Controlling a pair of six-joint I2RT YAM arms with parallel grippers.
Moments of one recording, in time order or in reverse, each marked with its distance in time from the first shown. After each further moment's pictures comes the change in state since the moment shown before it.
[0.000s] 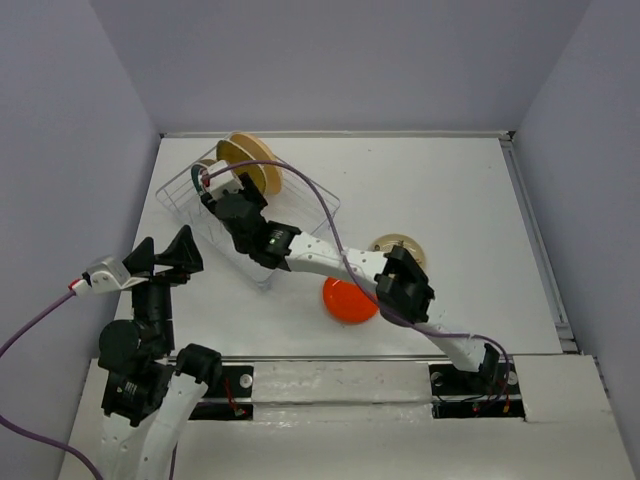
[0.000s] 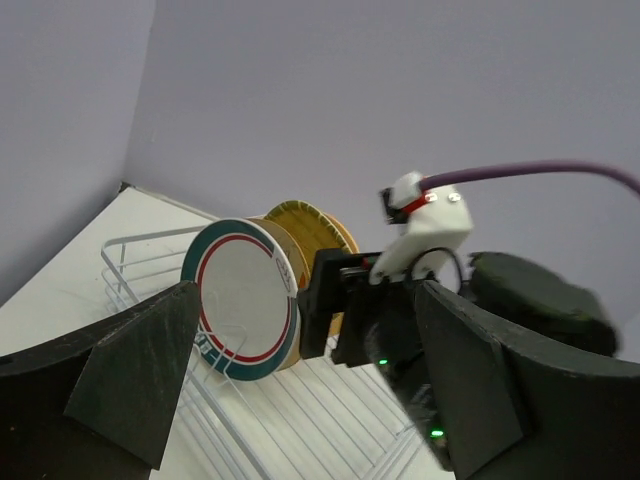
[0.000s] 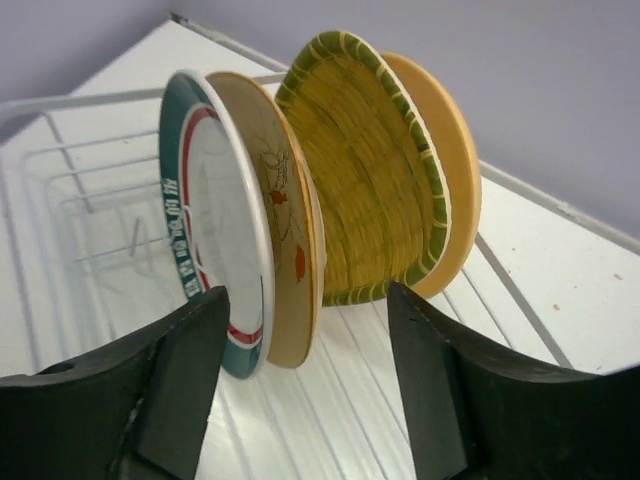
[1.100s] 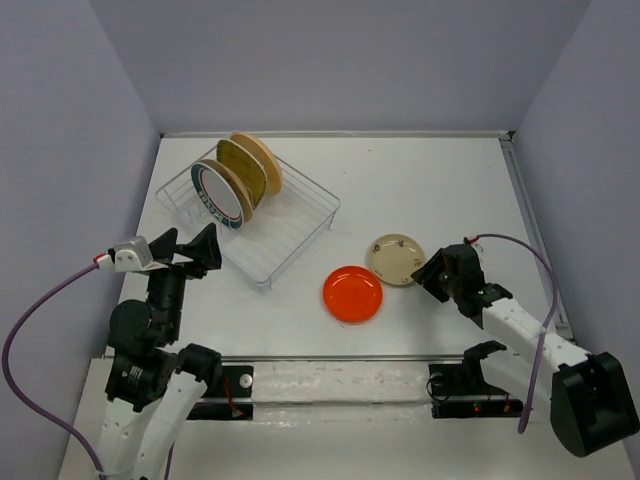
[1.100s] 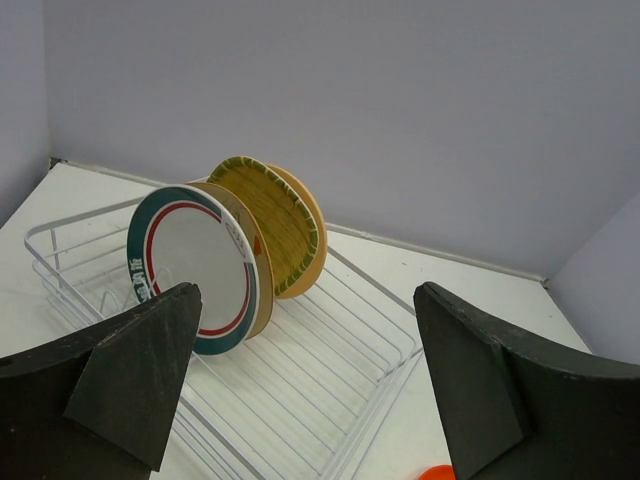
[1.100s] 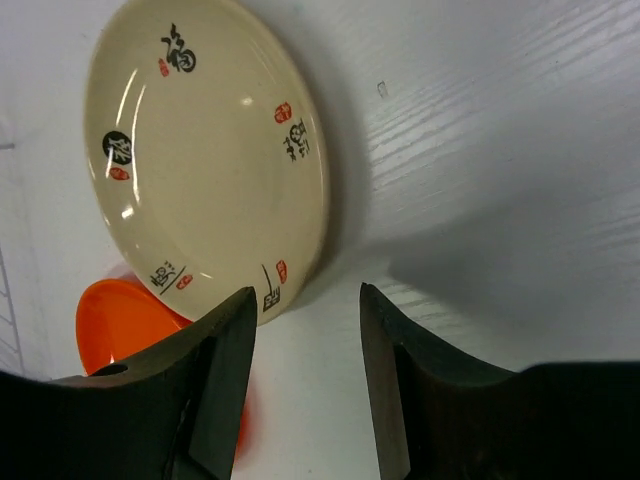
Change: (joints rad) left arm -0.011 0.095 0.000 0.000 0.167 0.001; right arm -0.820 -1.506 -1.891 -0.250 -0.696 1.099
